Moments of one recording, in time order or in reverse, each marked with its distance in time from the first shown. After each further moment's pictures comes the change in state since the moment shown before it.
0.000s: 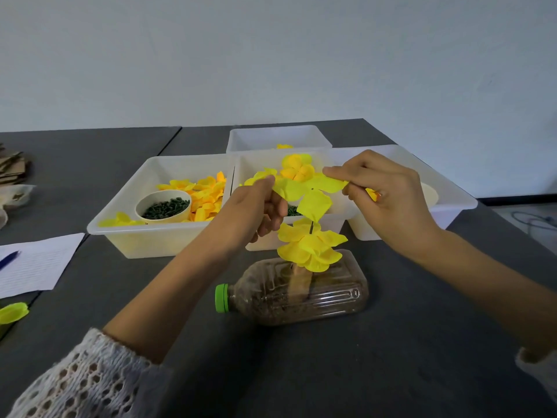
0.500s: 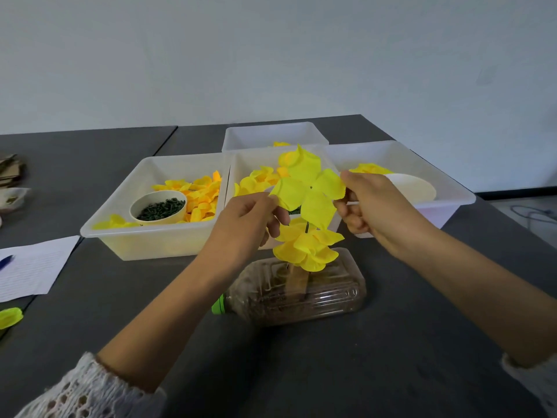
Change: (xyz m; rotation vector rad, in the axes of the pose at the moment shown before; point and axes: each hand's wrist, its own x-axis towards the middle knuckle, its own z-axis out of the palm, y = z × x) left_hand -0.016 -0.008 0.011 0.027 0.071 0.138; right_hand 0.005 -0.004 0.012 0.671 -0.107 1.004
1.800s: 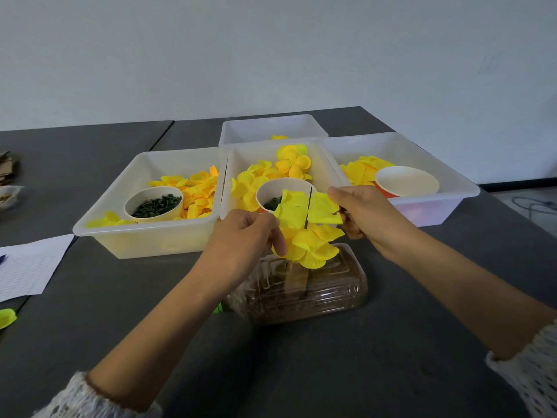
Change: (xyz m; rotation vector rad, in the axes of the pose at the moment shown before) left_hand -0.007 -0.014 0.002 0.168 -0.043 -0.089; right_hand 0.017 0.039 -0.002 -0.114 -0.037 0.014
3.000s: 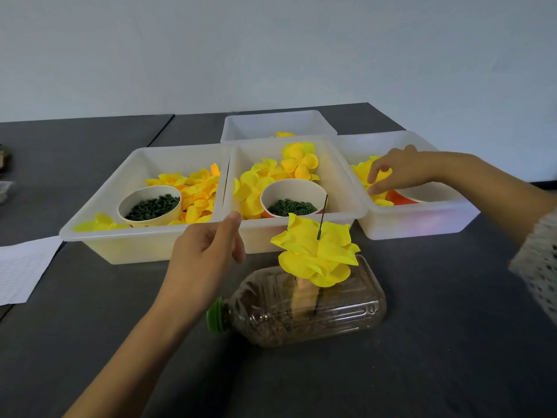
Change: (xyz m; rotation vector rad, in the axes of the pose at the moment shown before) left_hand 0.005 -0.038 -0.023 0.071 0.297 0.068; right_hand 0.123 -0.006 -0.097 -1.293 -0.252 0.069
